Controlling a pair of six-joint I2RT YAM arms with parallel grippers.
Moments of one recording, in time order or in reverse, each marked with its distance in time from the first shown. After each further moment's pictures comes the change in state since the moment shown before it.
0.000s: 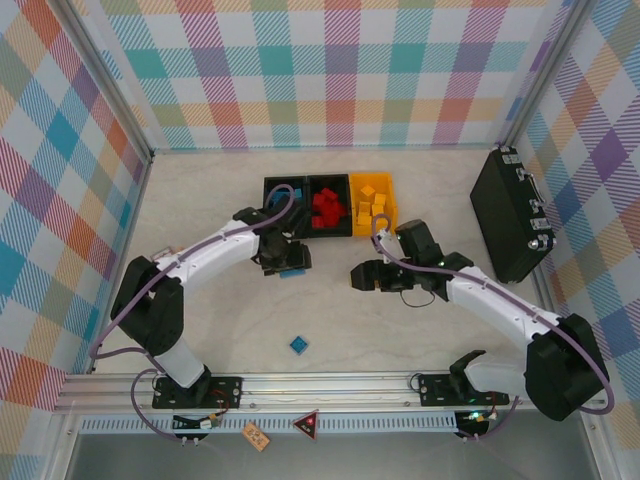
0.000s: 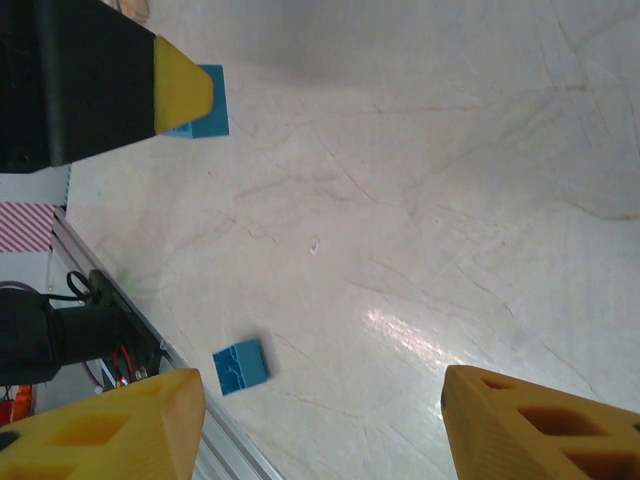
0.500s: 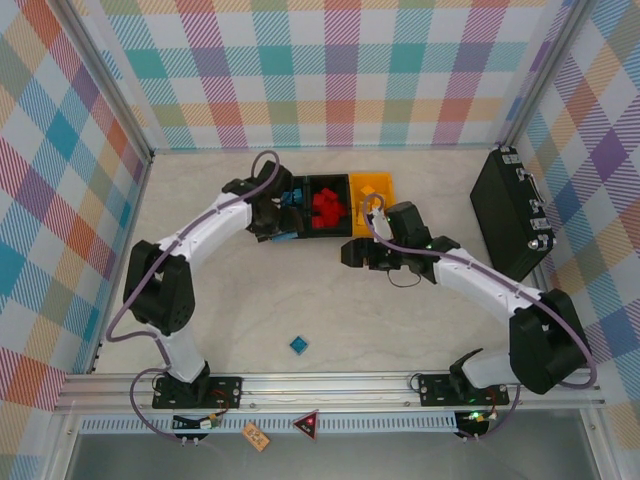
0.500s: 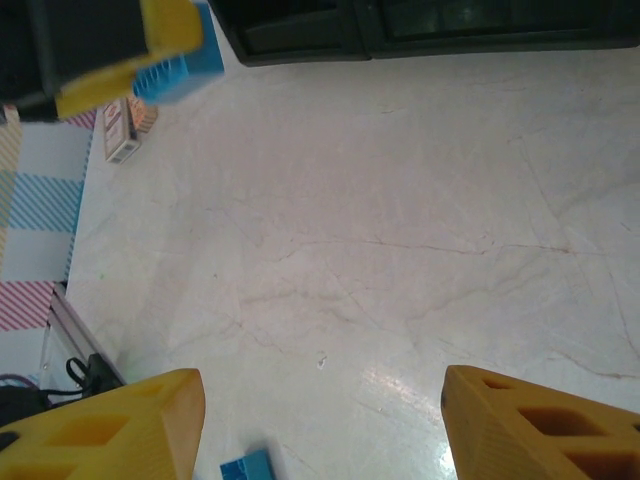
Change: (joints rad) left arm 0.153 0.157 0.252 0.014 -0.042 0.050; right arm 0.002 0.153 0.129 0.108 0.082 0.057
